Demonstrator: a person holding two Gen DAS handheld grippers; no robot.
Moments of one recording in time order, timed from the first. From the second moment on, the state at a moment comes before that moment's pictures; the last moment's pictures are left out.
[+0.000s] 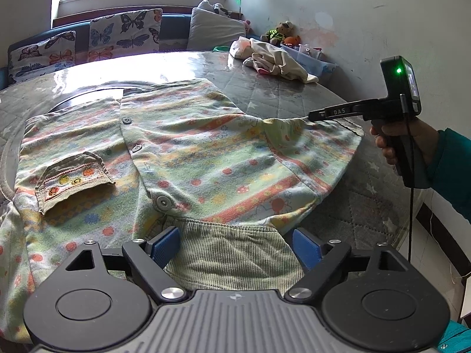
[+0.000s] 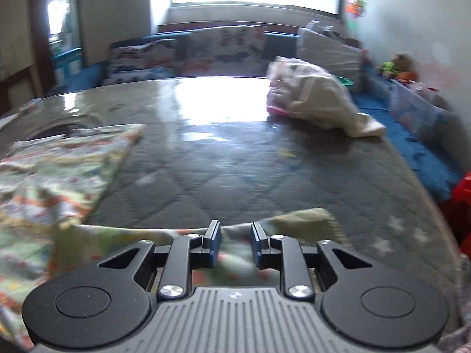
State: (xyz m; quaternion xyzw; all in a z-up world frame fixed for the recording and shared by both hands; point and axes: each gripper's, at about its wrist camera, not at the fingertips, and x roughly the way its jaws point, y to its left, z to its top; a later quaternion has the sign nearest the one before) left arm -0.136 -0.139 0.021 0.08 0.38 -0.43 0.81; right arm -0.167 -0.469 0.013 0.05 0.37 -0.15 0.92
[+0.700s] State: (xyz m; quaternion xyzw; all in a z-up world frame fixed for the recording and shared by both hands) left arm -0.085 0.014 0.076 0.00 0.31 -0.22 0.93; right arm -0.151 -0.315 0.030 0.01 0.35 0.10 0.93
